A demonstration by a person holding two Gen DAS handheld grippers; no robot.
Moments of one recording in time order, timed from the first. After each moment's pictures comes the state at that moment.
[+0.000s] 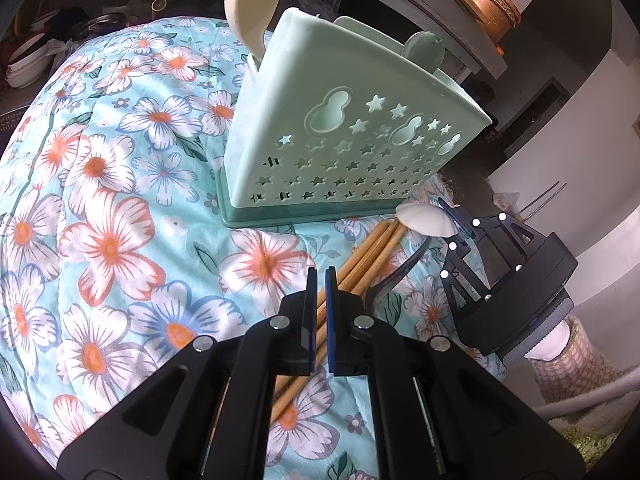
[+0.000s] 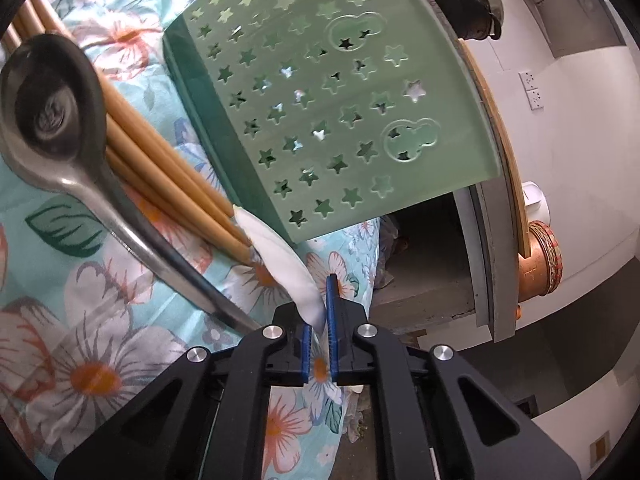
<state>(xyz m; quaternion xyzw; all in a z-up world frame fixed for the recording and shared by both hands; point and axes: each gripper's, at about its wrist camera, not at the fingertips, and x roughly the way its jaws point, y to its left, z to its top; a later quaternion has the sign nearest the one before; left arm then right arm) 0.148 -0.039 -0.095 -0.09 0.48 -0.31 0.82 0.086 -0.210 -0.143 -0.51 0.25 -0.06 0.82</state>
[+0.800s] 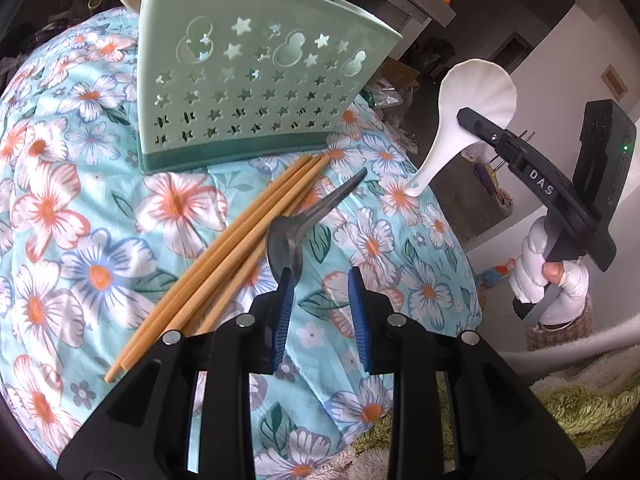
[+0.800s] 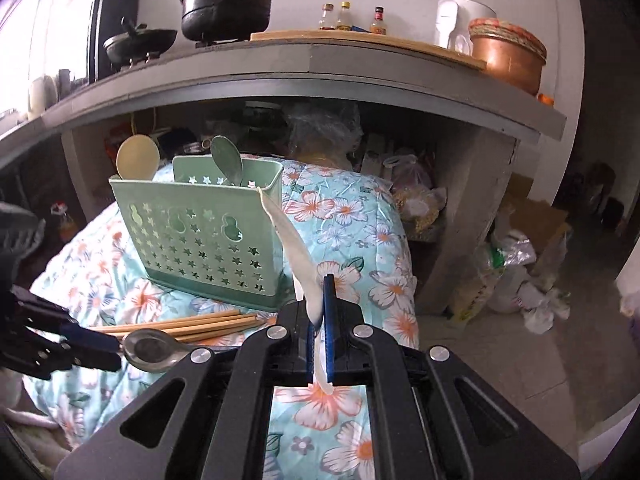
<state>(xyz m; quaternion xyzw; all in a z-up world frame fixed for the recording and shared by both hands) 0.098 -0.080 -0.102 -0.05 0.50 -0.38 0.77 0.040 -0.315 -0.021 0.00 0.29 0.00 0.96</state>
